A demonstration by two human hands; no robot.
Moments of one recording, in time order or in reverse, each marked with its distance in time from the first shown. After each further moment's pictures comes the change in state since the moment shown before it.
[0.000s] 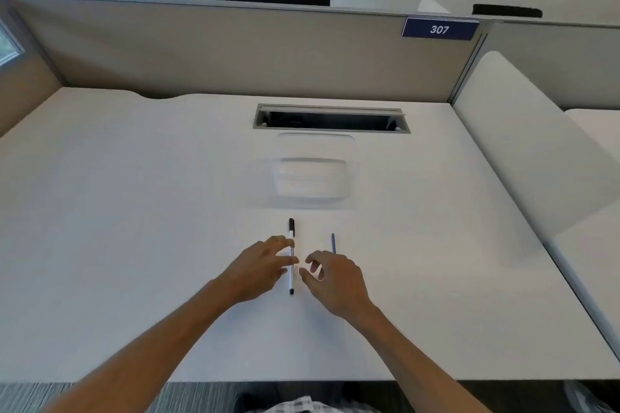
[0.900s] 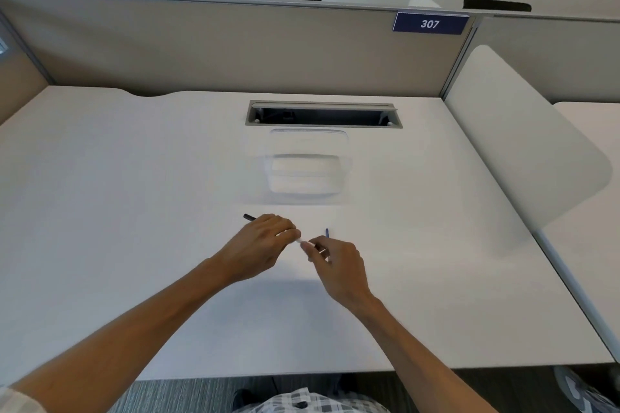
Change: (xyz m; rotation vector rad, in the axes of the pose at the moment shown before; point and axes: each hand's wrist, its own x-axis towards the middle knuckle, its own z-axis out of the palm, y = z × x) left_hand 0.028 0.005 -0.040 0.014 0.209 0.195; right_hand -0.003 -0.003 -0.019 0.265 0.154 0.041
